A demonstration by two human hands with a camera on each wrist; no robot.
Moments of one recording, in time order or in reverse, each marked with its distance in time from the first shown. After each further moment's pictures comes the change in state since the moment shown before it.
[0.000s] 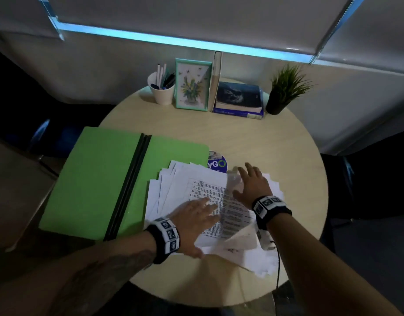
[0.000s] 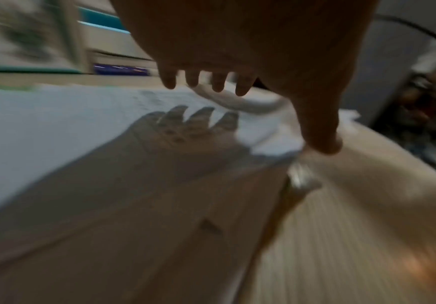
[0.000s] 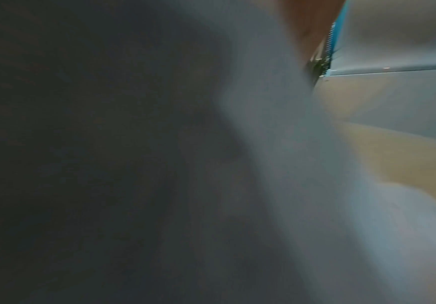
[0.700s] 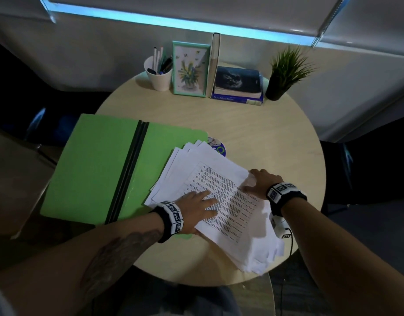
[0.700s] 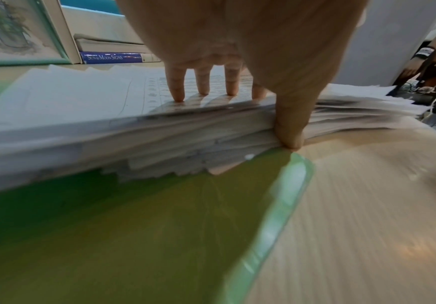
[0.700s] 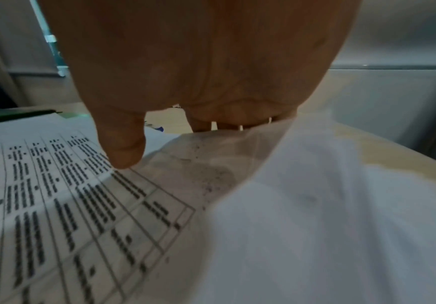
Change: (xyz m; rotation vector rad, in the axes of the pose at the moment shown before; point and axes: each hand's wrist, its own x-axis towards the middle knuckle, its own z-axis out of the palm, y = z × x) left_hand 0.008 0.002 0.003 0.058 -0.187 0.110; right_hand -0.018 0.037 -0.004 -0.034 -0.302 0.119
